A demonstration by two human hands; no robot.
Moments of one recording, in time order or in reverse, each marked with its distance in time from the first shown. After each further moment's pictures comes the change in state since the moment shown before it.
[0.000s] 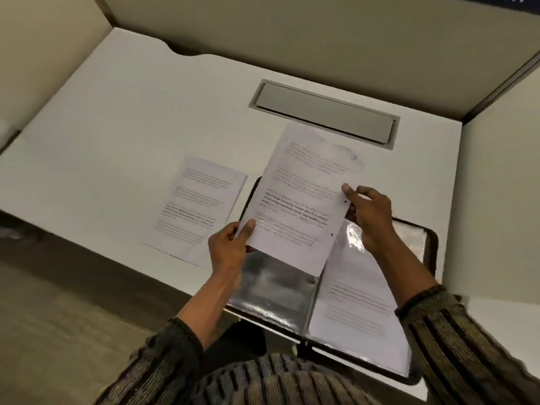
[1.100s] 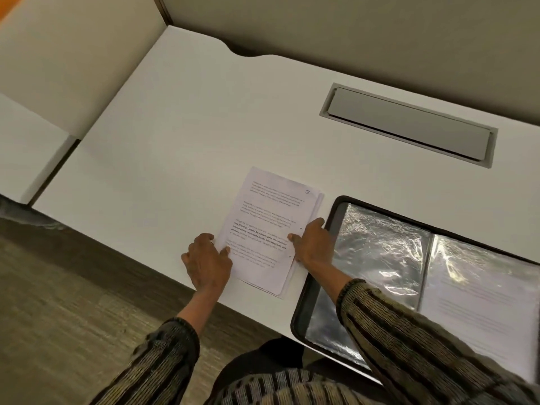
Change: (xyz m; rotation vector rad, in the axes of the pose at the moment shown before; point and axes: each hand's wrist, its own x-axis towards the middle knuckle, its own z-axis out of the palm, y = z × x) left_hand 0.173 0.001 -0.219 1.140 0.288 0.207; right_hand -0.006 0.160 0.293 -1.039 -0.088 -0.091
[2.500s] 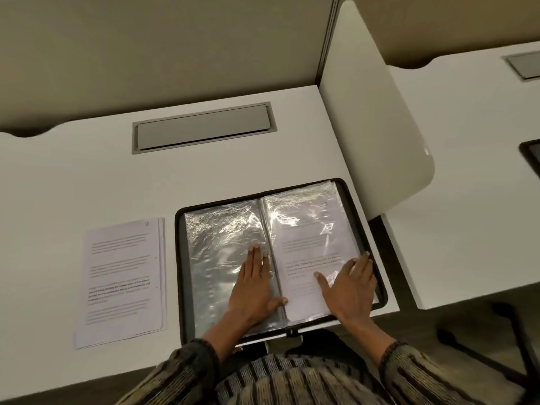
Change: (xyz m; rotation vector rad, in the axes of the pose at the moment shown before) left_hand -0.256 0.220 0.133 0.421 -0.663 1.134; right_hand -0.185 0.351 -0.168 -0.287 0.331 0.506
